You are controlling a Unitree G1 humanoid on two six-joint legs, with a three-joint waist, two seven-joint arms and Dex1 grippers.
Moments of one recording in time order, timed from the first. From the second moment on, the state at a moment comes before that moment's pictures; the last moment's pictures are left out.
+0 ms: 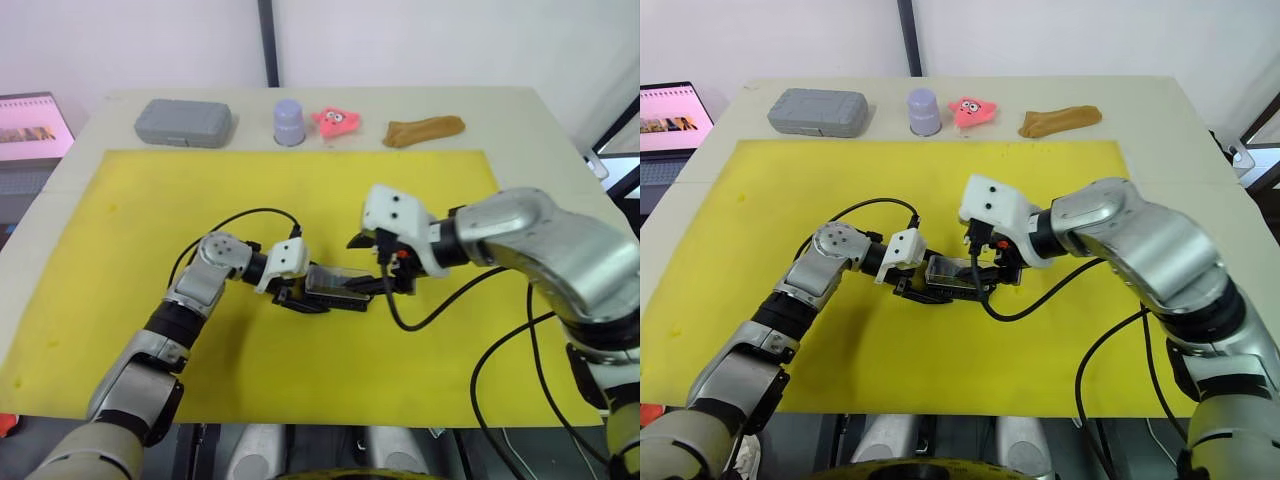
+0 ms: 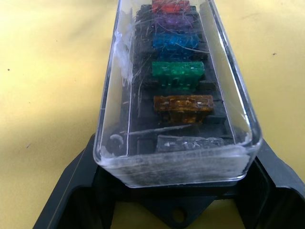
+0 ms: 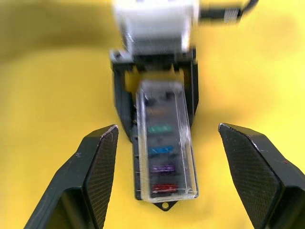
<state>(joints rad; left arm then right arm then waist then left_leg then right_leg) -0.66 0.42 -0.34 0.43 -0.11 -0.04 -1.40 -0.85 -0.81 0.26 -0.60 0.56 1.28 0.92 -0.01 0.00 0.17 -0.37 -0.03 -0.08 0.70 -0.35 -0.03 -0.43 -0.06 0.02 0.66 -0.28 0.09</state>
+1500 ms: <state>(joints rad) -0.67 0.41 -0.35 0.46 -0.08 -0.05 -1.40 -0.49 -0.66 0.31 -0.54 0.45 0.98 0.72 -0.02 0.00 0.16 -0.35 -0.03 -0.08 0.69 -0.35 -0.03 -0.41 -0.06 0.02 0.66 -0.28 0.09</state>
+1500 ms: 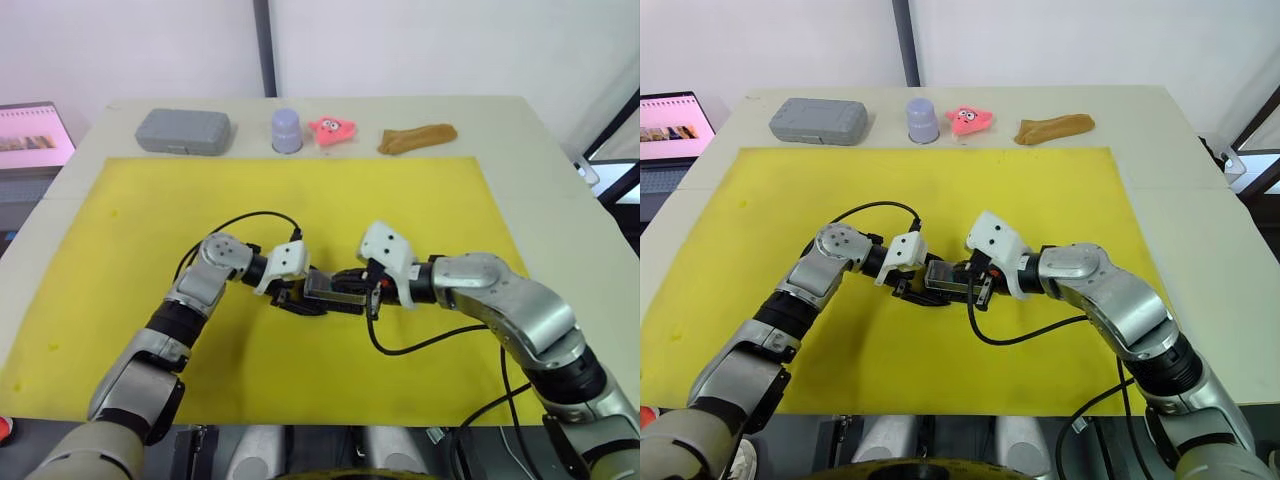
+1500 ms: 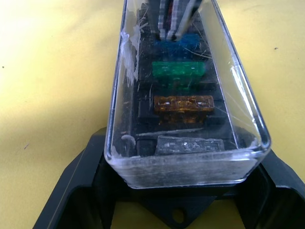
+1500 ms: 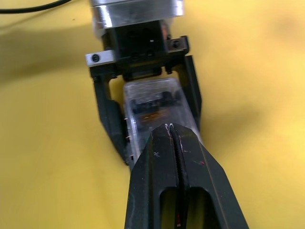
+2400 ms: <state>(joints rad) -0.66 0.41 -0.36 0.44 -0.07 -0.05 -1.38 -0.55 -0.65 0.27 -0.51 0.51 1.08 0.75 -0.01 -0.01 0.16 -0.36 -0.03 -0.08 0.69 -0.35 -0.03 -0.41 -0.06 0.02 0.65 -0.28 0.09</state>
